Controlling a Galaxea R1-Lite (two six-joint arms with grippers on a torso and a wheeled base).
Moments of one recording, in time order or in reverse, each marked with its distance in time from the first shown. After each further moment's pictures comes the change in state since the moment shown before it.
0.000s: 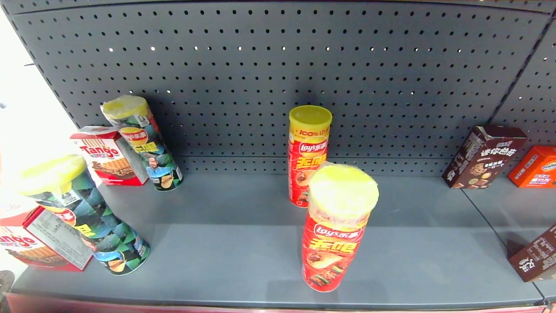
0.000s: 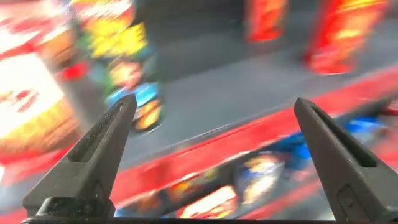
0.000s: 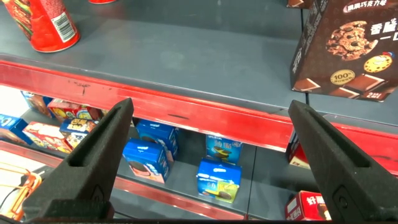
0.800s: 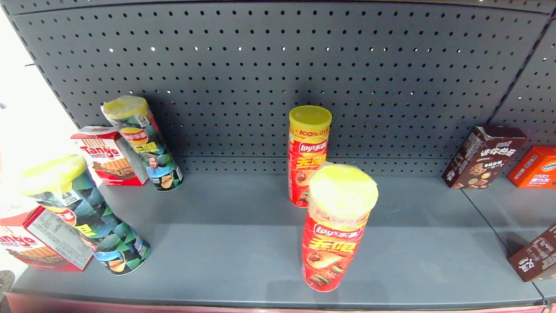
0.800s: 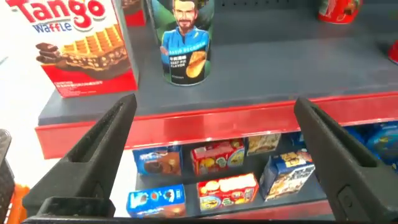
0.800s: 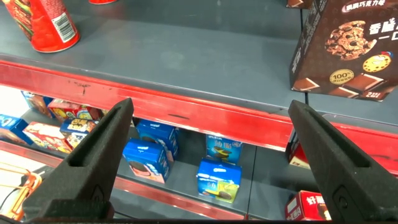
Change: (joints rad) left arm 0.261 -0.214 0.042 0.174 -0.102 -0.073; right arm 0.000 0.000 0.000 0.000 0.000 0.001
